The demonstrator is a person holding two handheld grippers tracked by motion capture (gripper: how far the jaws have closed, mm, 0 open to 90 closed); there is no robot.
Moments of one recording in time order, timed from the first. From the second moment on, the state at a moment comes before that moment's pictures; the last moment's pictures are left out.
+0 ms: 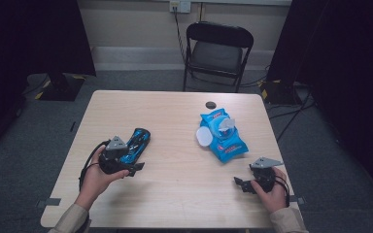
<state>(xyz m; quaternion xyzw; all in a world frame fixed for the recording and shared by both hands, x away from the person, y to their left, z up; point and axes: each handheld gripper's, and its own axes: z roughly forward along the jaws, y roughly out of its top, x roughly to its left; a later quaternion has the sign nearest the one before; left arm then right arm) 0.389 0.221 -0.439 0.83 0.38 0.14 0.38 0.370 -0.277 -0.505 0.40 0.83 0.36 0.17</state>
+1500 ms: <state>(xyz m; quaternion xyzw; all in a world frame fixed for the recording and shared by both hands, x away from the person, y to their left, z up) 0.484 0.209 -0.485 0.78 0.49 0.17 0.34 0.370 -0.277 -0.505 0.40 0.83 0.36 0.17</state>
